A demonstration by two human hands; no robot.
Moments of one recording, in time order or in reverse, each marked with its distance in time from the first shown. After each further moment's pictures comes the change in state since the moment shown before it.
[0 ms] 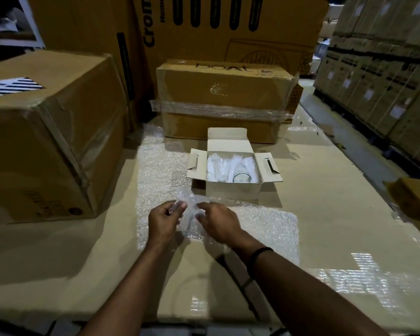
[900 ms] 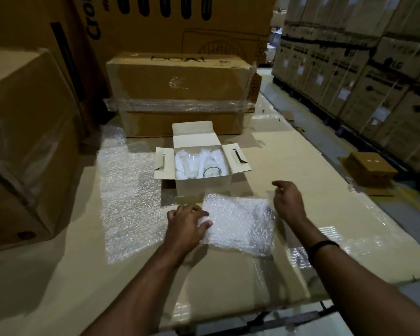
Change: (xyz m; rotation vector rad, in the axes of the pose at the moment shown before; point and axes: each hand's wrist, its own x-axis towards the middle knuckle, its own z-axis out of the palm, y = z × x) left_hand -0.013 -0.023 0.079 0.941 -0.483 0.502; right_hand -0.072 0.172 -0.092 0.165 0.459 0.542
